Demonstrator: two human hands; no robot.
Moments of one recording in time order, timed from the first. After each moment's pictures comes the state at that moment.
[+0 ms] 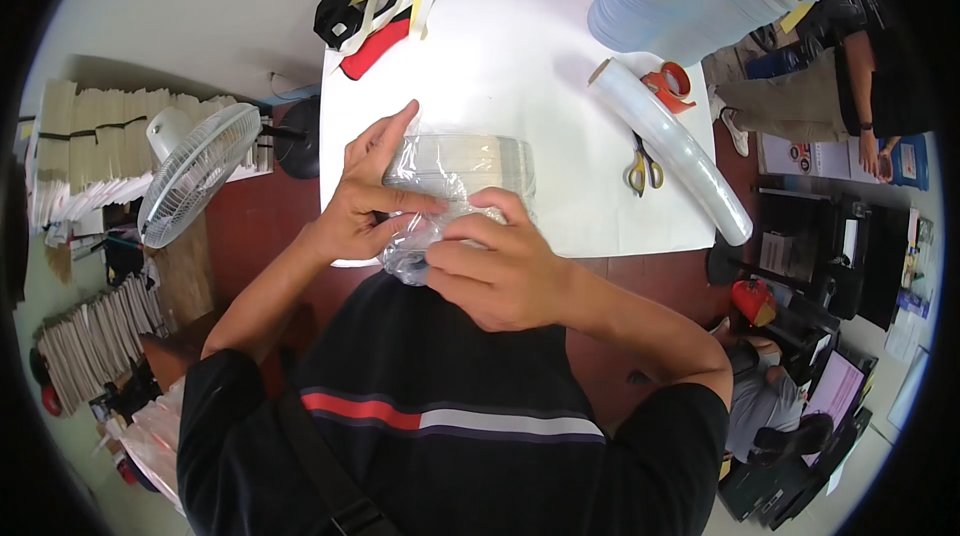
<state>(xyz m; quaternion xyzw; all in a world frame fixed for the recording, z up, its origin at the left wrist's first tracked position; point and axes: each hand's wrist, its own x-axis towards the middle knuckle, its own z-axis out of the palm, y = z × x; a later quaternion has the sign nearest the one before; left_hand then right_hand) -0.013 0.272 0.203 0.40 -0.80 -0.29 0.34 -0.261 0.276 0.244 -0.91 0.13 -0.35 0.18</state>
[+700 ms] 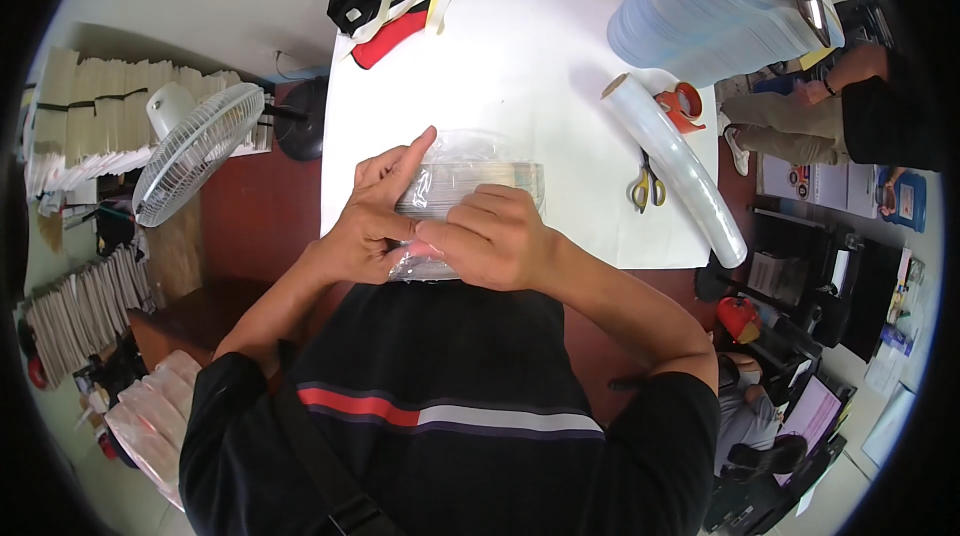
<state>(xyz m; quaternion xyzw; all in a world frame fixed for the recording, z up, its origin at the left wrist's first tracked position) -0.012 0.290 0.206 0.41 -0.79 -0.33 0.31 -0.227 0.238 0.218 -0.86 0.12 -0.44 0.22</state>
